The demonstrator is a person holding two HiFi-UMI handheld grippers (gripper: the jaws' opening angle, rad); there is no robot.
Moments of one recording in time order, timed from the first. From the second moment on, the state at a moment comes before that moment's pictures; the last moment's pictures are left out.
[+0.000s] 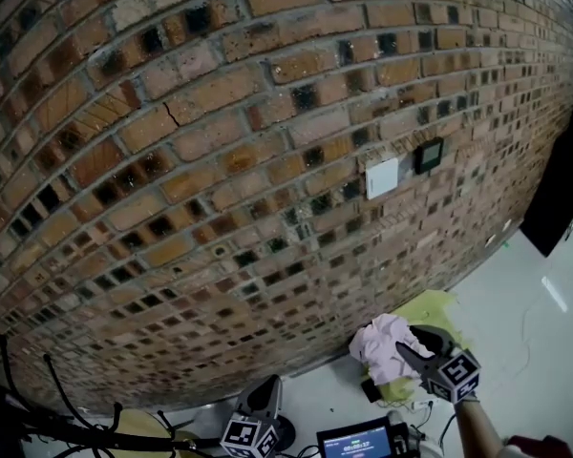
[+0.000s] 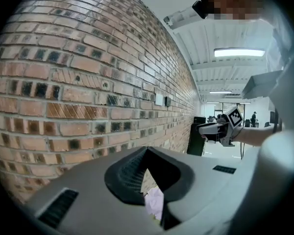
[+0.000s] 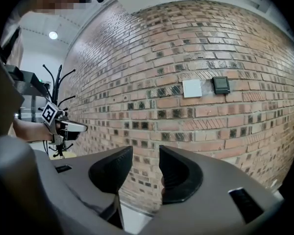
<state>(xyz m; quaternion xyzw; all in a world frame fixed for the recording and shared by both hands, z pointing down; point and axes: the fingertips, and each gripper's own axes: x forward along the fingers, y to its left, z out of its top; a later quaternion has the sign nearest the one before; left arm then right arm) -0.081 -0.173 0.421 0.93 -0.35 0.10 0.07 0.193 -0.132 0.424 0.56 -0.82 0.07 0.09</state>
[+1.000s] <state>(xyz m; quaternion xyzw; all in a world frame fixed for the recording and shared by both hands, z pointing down) 0.082 -0.109 0.416 0.92 -0.36 0.09 0.07 0.351 -0.029 0.468 0.56 -0.81 0.15 0.09</state>
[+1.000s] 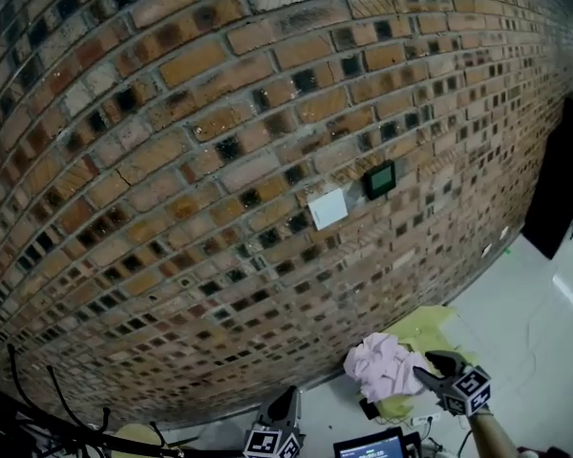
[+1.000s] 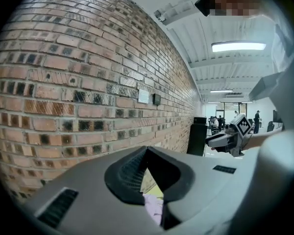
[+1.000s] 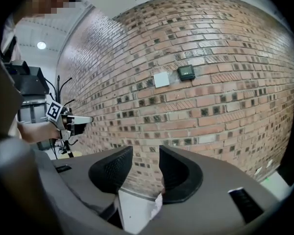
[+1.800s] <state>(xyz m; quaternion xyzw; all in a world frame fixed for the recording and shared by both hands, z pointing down) 0.026 -0.111 0.440 0.92 -0.37 0.11 0.07 0.286 -0.059 0.473 0.53 -0.83 0.13 0.07</state>
